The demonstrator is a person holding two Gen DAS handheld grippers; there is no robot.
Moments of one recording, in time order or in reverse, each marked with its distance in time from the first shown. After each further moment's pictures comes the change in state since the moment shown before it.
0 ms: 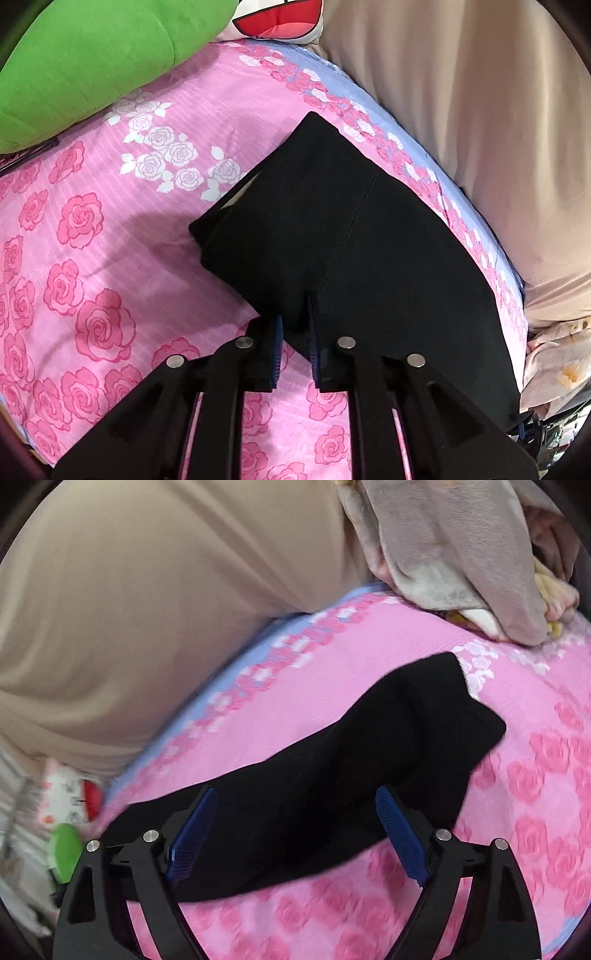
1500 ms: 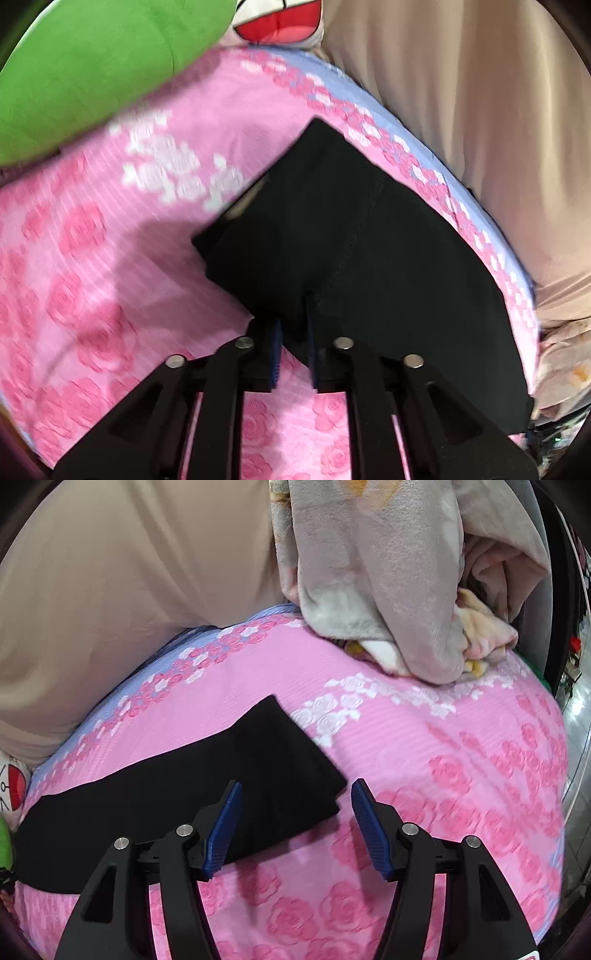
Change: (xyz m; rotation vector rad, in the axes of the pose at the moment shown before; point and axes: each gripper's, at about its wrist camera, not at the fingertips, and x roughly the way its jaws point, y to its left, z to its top) left arm -0.002 -0.001 0.007 0.049 -0.049 0.065; right arm -0.018 -0.091 0.005 -0.083 -0.063 -0.253
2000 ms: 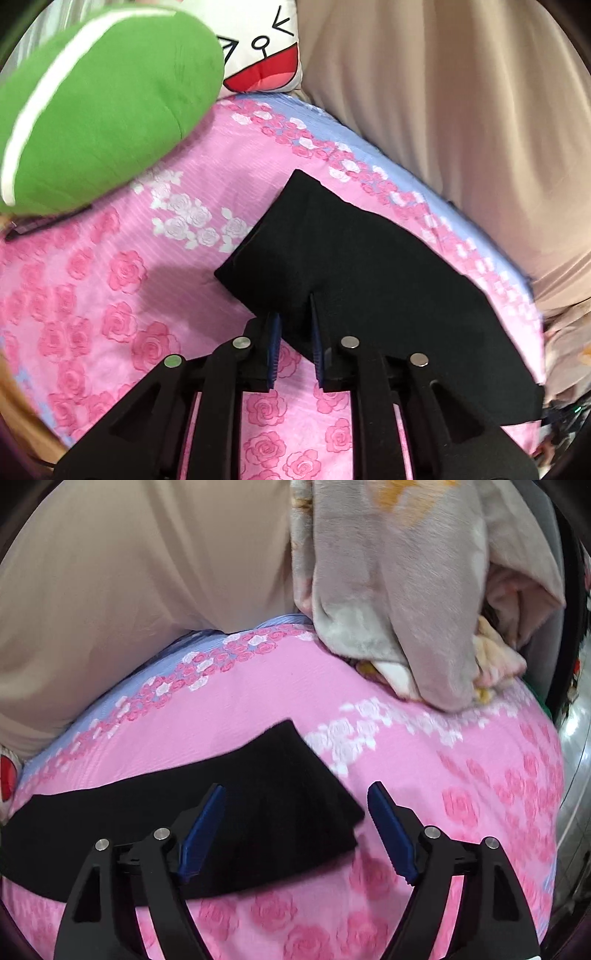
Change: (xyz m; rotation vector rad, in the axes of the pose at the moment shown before) left arm -0.046 -0.010 0.000 0.079 -0.110 -0.013; right arm 0.012 0.020 0.025 -0.080 -0.022 -0.048
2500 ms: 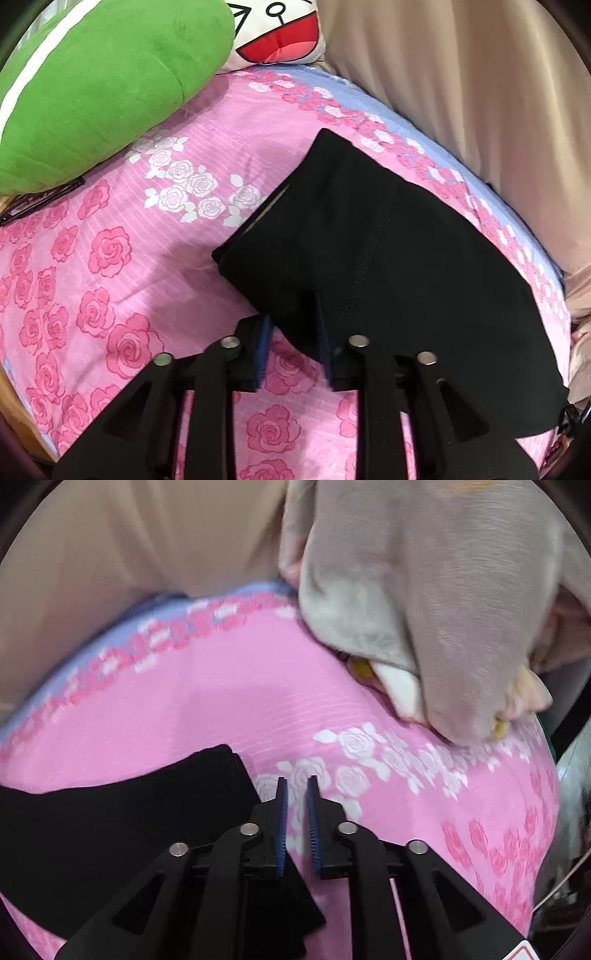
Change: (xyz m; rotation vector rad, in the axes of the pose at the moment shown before) left arm 0.045 0.010 -0.011 -0.020 0.072 0.081; right arm 0.063 -0.016 0.037 -0.067 0.103 -0.069
